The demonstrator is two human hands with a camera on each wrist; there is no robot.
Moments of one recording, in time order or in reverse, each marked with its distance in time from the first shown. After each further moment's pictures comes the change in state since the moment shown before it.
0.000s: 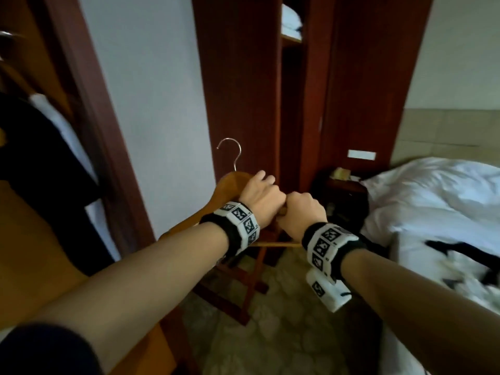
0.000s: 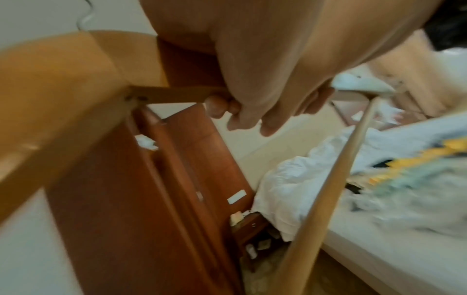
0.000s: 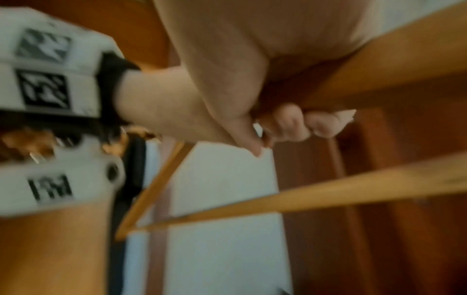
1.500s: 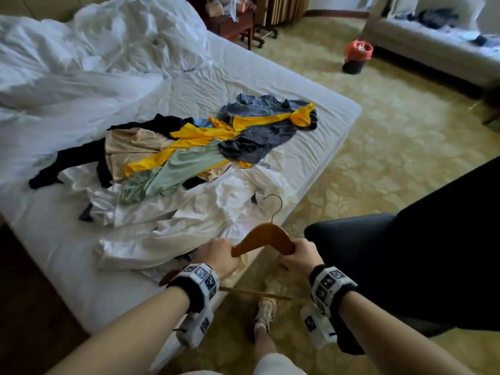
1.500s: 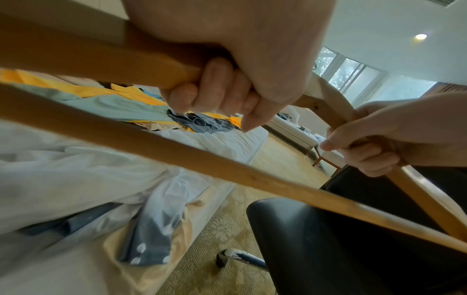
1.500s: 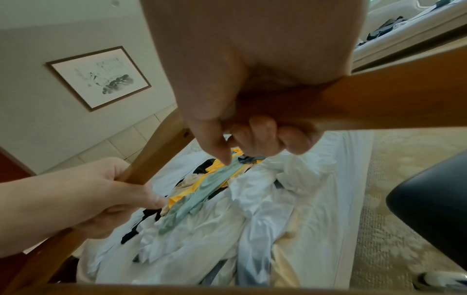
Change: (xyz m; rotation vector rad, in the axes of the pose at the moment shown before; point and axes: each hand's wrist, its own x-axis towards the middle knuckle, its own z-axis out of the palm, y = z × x) left_hand 0.351 0.807 -0.057 -0.757 -0.493 0.911; right_hand -0.414 0.732 -0.010 0.491 0.249 1.715
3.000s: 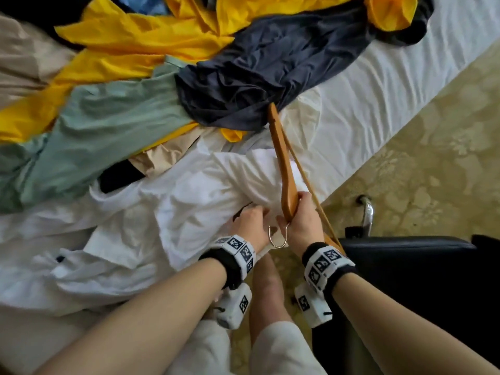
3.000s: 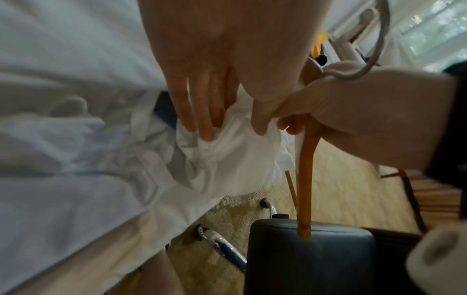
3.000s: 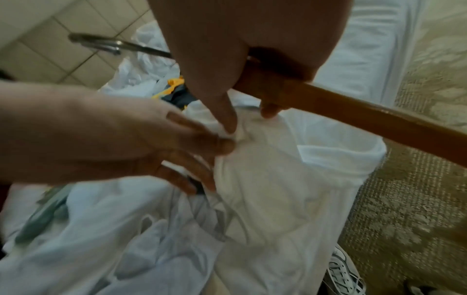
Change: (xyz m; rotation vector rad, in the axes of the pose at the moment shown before) left_hand 0.432 0.081 0.108 -0.361 -0.283 -0.107; right_hand 0.450 0.038 0.008 -0.033 -0.123 0.146
